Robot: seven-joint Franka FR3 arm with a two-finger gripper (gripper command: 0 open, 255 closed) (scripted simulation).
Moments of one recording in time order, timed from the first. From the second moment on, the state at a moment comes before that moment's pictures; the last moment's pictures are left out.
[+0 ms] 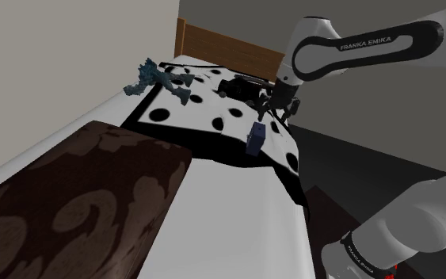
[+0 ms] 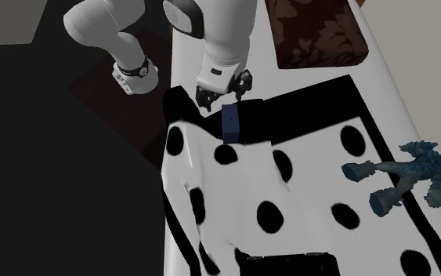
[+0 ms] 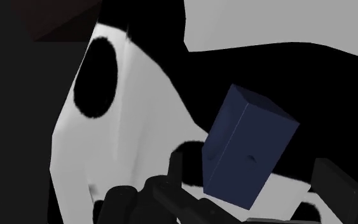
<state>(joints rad) -0.13 -0.23 0.15 -2.33 0.00 2.09 0.51</state>
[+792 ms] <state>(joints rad) -0.15 -0.01 0.15 -2.31 0.00 2.28 0.66</state>
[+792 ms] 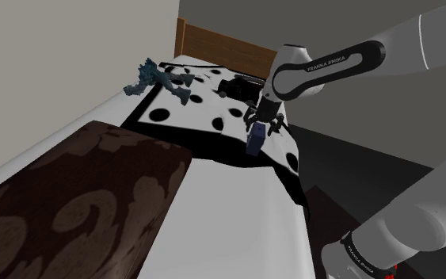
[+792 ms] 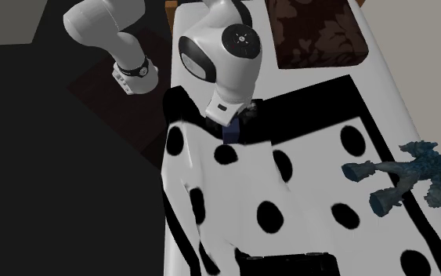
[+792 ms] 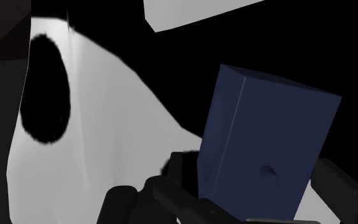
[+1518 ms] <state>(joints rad) -0.15 -0.01 0.15 -2.31 0.00 2.29 0.66</state>
